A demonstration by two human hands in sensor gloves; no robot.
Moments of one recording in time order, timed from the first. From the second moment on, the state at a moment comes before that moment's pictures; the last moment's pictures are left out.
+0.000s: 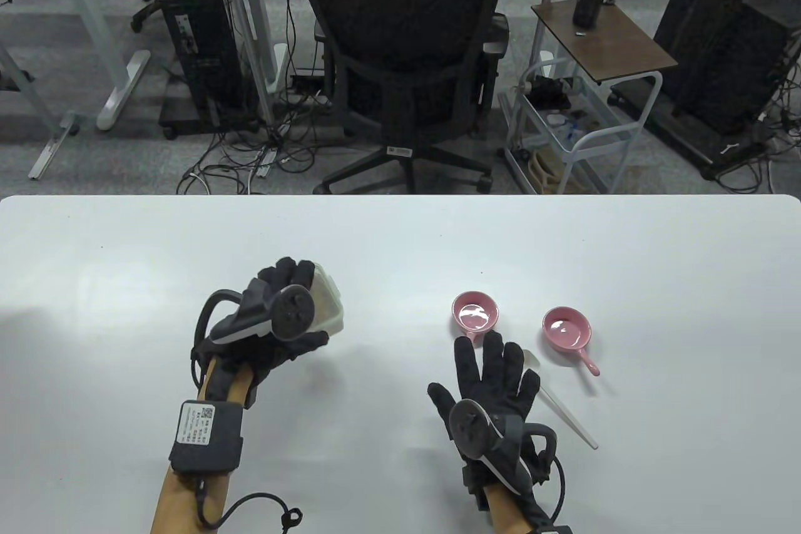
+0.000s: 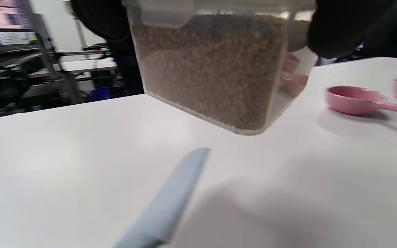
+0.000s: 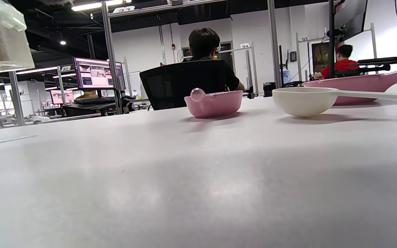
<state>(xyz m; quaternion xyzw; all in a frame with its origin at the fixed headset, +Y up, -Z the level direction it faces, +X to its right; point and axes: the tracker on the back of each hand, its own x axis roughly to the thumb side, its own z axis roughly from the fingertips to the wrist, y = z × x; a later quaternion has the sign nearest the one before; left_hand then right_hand) -0.182 -0.660 -0.362 -0.11 -0.24 -0.05 0.96 0.104 -0.746 -0.266 -0.01 -0.12 0.99 0.08</state>
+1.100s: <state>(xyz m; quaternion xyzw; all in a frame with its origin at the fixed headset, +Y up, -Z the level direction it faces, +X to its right) -0.133 -0.709 -0.295 -0.08 -0.29 0.11 0.95 0.091 -0.739 -0.260 0.03 -0.12 0.98 0.13</state>
